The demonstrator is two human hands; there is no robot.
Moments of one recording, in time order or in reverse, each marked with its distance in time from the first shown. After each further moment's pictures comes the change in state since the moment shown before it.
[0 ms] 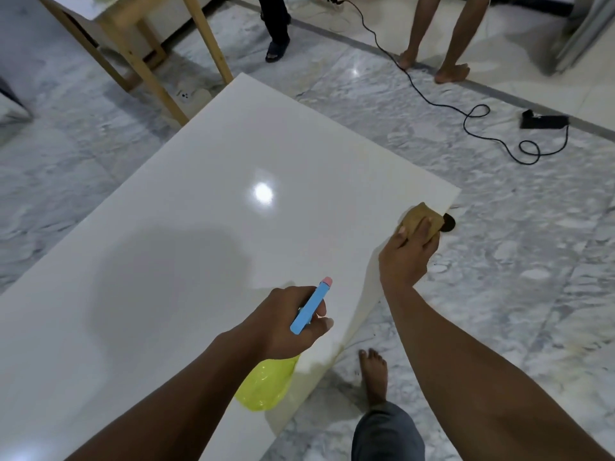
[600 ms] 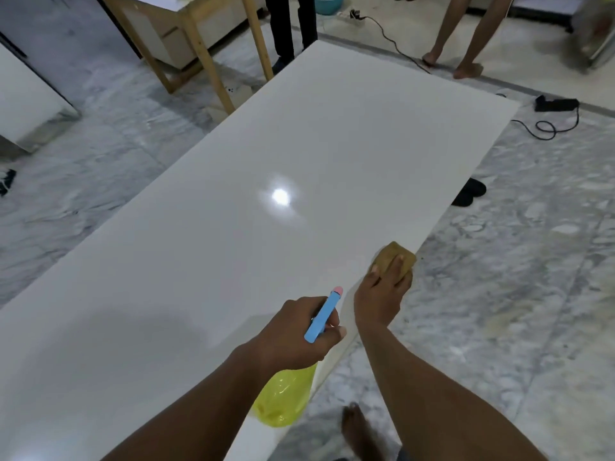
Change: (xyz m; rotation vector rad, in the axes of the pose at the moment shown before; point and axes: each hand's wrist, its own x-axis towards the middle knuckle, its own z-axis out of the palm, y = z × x) left_hand -0.303 -0.211 0.034 -0.013 0.030 0.003; right_hand -0.437 0.075 0.035 0.020 -0.061 -0.011
